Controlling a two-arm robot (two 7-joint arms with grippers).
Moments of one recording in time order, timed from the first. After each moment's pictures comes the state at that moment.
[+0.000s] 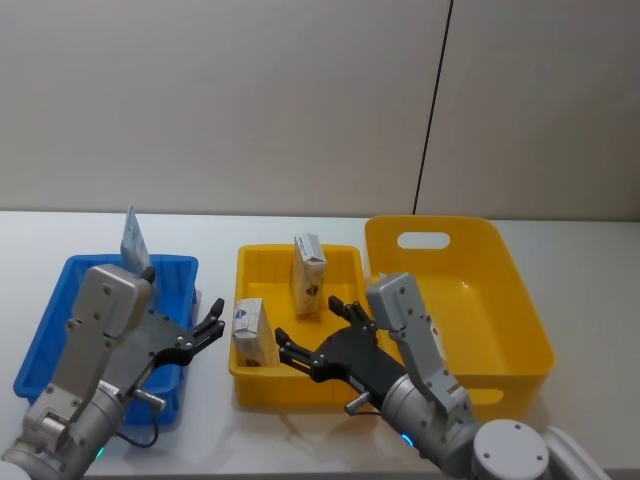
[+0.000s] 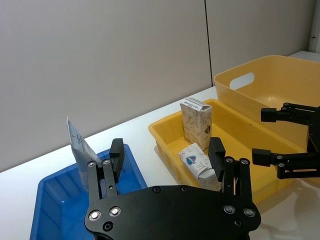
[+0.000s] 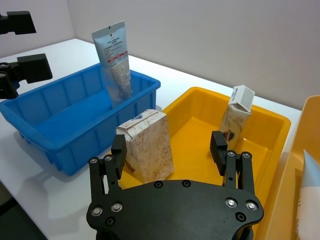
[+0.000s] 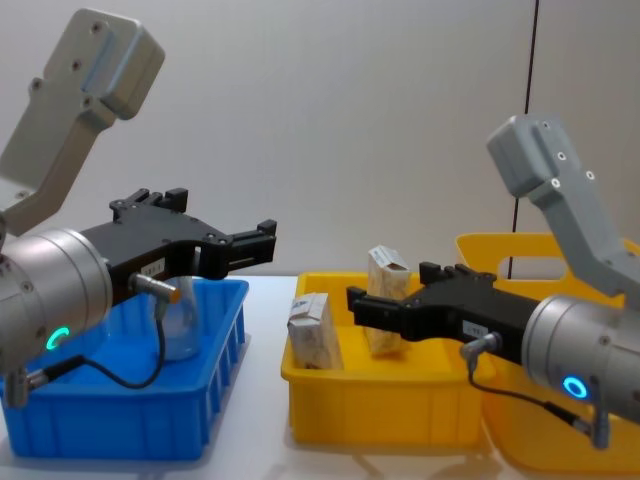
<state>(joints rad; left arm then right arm) -0.24 0.38 0.45 -1.63 -0.20 0.01 -0.01 0.35 0.16 -0.41 -1.26 0.18 -0.03 0.31</state>
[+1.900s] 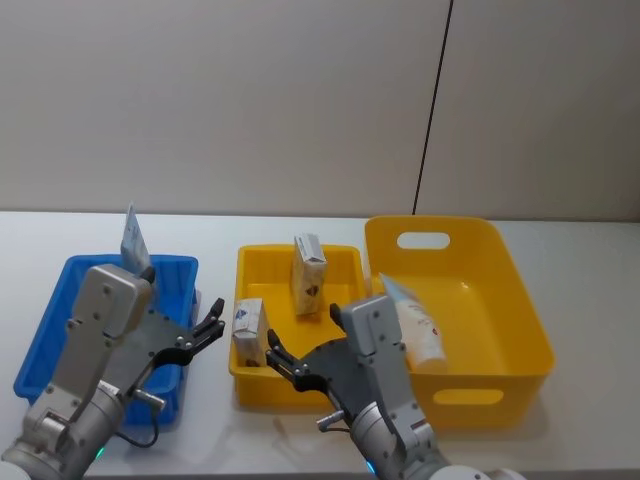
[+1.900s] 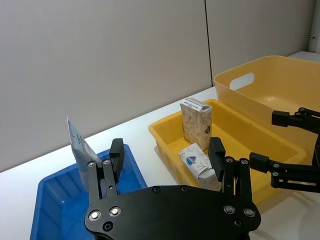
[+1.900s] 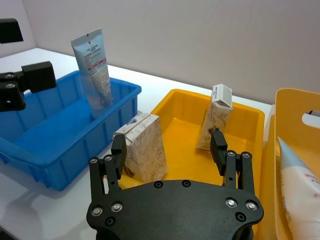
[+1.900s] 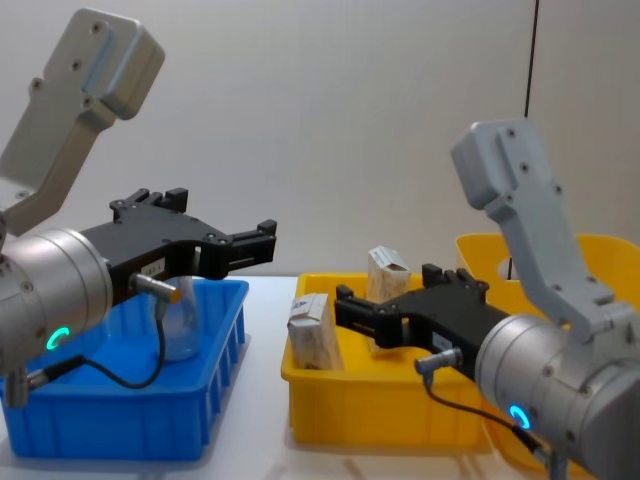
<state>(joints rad) -0.24 0.38 0.45 -1.63 -0.20 0.01 -0.01 0.23 0.04 -0.39 -1.35 0.02 -0.03 0.08</state>
